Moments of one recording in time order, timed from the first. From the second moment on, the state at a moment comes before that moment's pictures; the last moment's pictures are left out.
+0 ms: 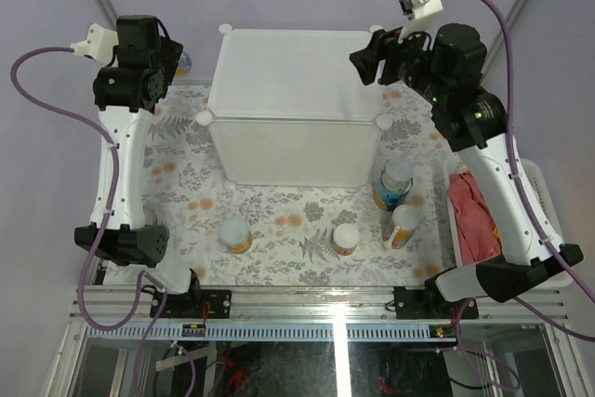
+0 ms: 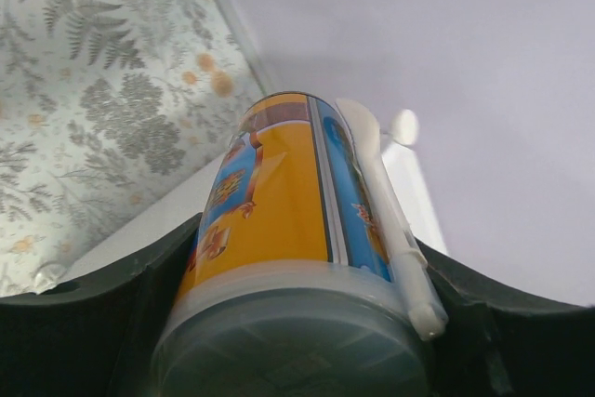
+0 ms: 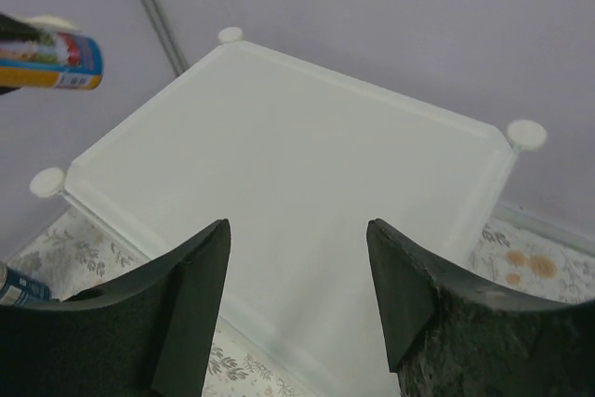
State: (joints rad) left arm -0.01 1.59 2.06 -1.01 -0.39 -1.14; right arm 0.42 1.41 1.83 -0.49 -0.13 0.12
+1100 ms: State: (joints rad) left arm -0.08 1.61 2.22 -1.01 0.14 -1.20; right arm 1.00 1.58 1.90 -0.34 0.06 -0.46
